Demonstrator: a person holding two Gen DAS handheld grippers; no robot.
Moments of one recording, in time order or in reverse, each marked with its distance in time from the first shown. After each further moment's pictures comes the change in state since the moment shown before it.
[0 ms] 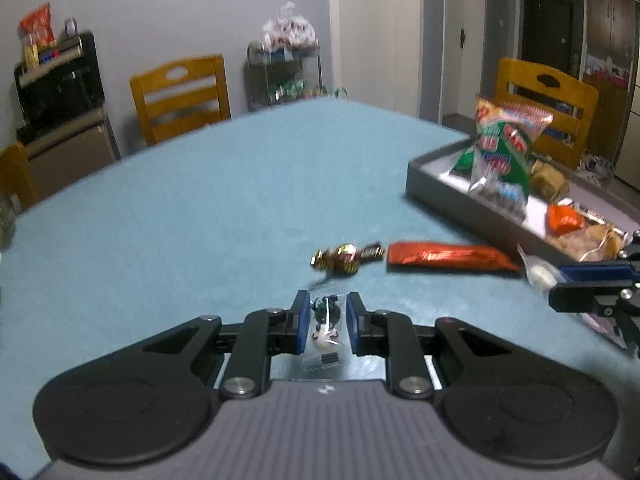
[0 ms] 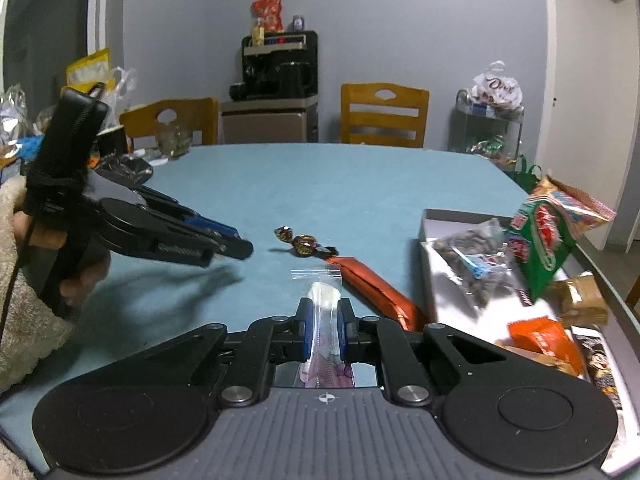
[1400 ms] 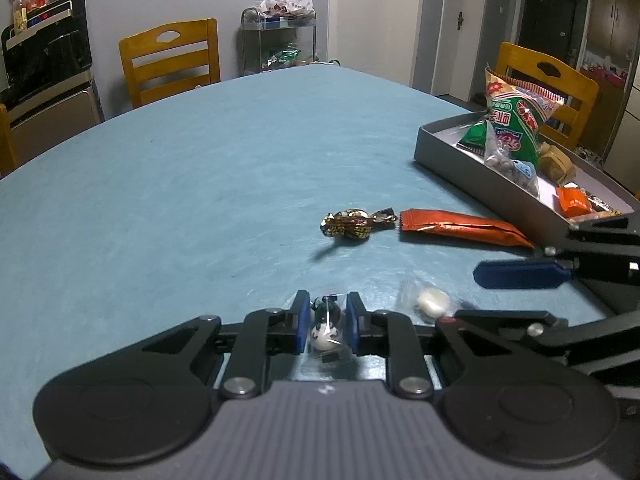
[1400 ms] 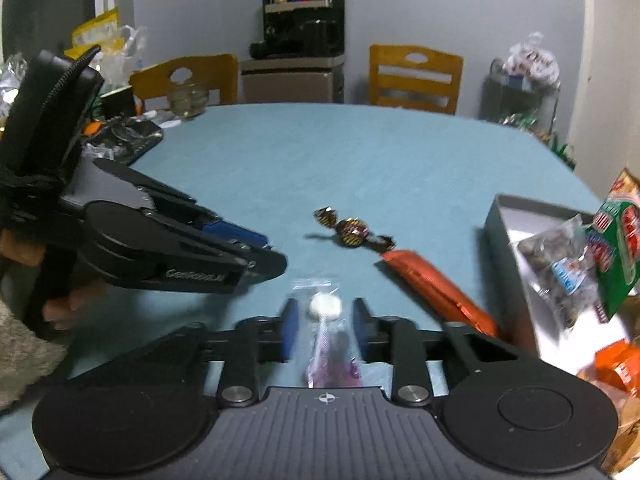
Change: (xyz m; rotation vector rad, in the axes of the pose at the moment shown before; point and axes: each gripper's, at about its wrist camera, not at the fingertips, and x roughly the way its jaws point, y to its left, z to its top) left arm 0.035 0.019 -0.009 -0.054 0.110 -0.069; right arm 0.073 0.035 0.018 -0.045 0.123 0.036
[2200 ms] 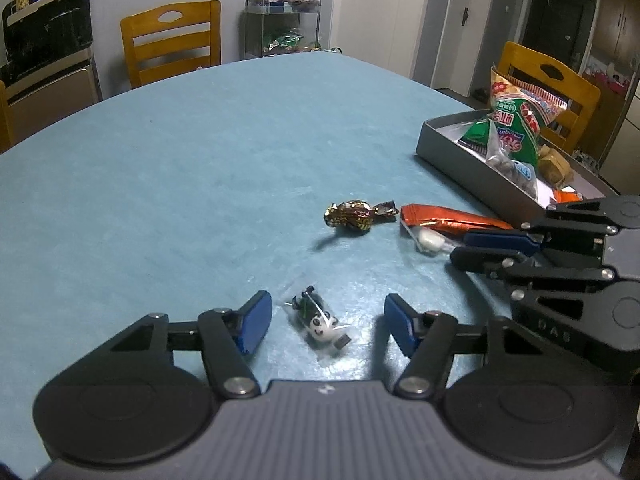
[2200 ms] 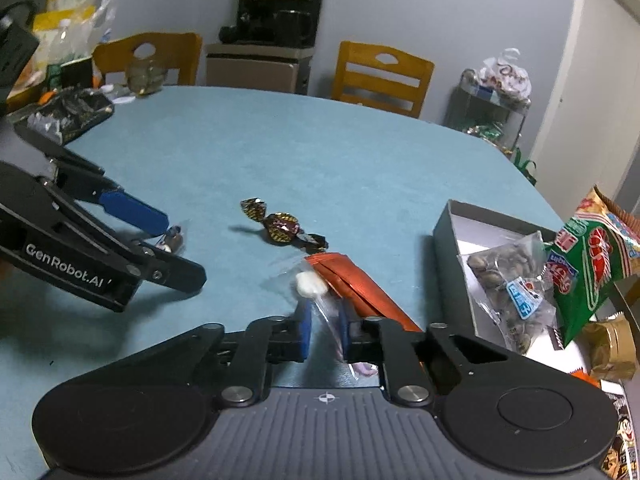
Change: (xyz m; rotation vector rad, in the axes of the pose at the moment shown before) left arm -0.003 0.007 0.003 -0.050 0.045 -0.031; right arm 0.026 -0.018 0.001 -0.060 0.018 -0.155
